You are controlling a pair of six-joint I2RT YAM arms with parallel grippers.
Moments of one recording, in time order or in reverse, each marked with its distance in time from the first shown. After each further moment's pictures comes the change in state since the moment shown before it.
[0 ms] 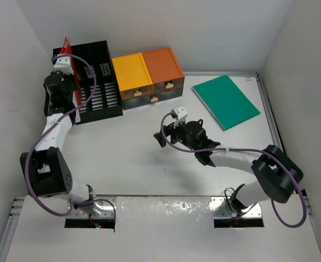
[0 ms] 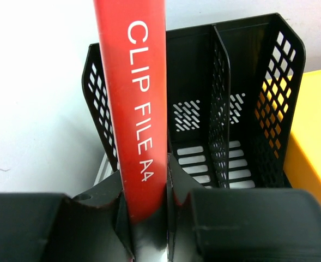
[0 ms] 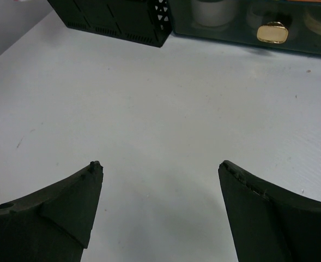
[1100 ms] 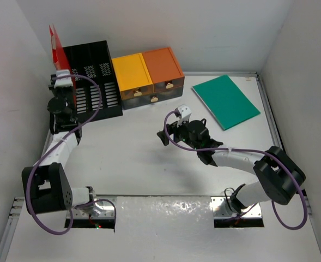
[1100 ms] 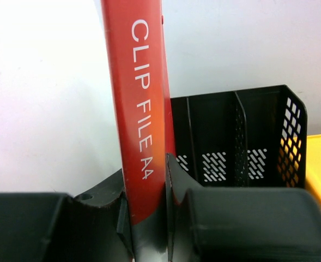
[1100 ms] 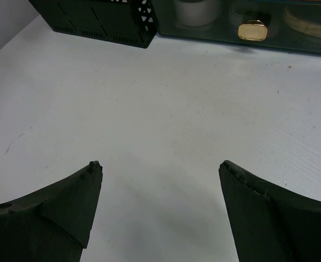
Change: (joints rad) left arm -0.039 -0.165 -0.275 0.460 -0.139 0.090; right arm -0.033 -0.022 -0.019 -0.015 0.007 0.001
